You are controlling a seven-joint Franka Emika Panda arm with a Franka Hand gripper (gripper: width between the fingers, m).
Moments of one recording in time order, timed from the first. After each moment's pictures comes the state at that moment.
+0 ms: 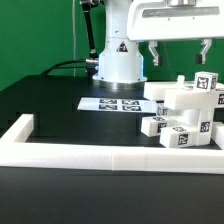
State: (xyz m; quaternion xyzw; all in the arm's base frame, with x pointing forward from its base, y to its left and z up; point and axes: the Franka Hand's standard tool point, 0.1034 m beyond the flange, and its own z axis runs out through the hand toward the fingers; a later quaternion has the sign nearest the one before) arm 0.459 0.072 0.125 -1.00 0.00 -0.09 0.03
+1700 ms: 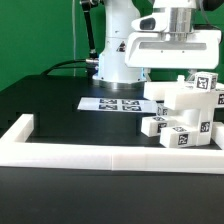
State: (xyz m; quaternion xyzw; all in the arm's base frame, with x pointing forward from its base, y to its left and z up) arm 0.399 0.082 0.067 -1.00 -0.02 -0.02 0.01
